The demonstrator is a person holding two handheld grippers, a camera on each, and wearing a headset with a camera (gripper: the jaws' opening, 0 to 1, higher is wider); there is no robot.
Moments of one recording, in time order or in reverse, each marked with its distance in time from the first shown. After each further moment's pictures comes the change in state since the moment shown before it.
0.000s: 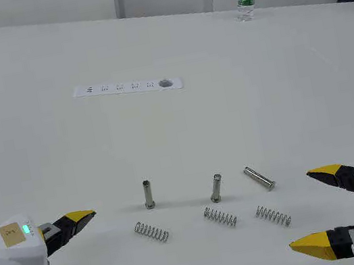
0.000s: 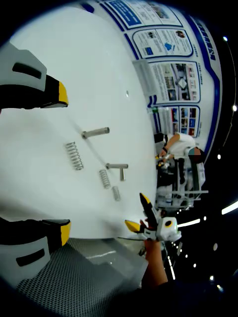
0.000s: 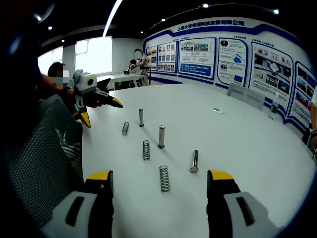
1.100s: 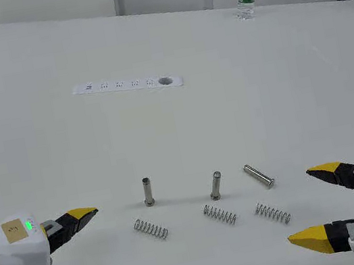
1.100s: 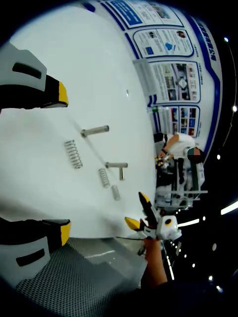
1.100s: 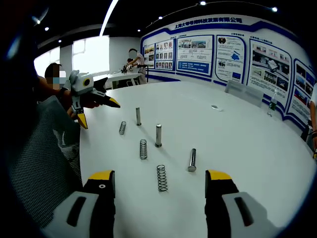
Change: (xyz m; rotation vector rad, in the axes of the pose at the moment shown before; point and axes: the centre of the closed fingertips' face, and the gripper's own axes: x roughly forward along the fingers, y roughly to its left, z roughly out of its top) left arm 0.003 -0.003 0.002 -0.007 -0.005 -0.006; right arm 0.002 -0.007 -0.001 0.021 0.022 -0.016
